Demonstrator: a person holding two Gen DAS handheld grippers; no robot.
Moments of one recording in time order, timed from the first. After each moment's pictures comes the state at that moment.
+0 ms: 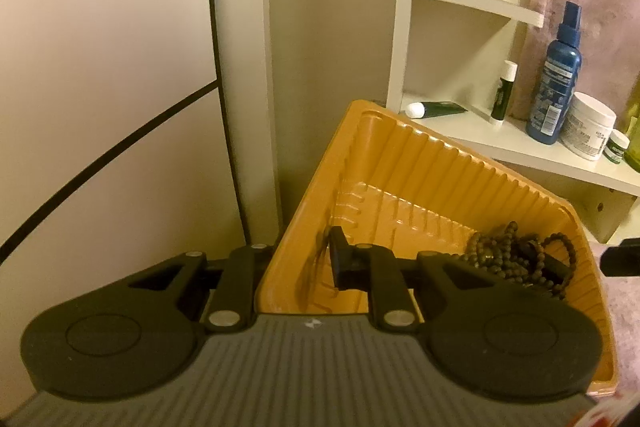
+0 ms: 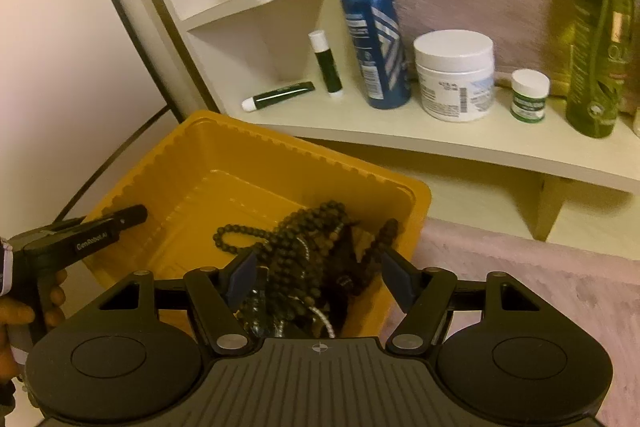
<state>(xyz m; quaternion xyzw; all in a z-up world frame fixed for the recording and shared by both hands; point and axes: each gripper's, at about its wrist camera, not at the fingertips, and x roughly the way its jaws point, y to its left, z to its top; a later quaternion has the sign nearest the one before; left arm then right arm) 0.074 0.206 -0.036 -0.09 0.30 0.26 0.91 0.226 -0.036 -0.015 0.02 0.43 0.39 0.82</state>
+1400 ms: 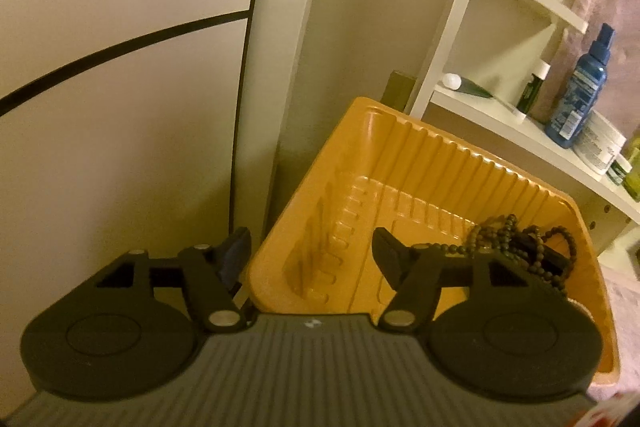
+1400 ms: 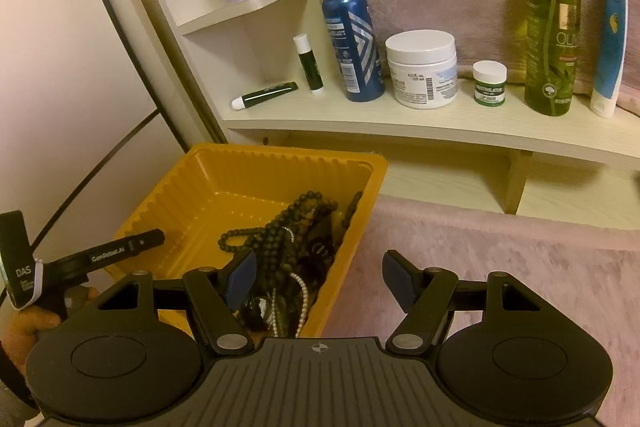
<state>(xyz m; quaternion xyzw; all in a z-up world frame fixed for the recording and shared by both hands) 0.069 0.230 -0.086 -0.20 0.29 0.24 0.90 0.197 -0.054 -0.004 0.03 0.42 0.35 0.84</state>
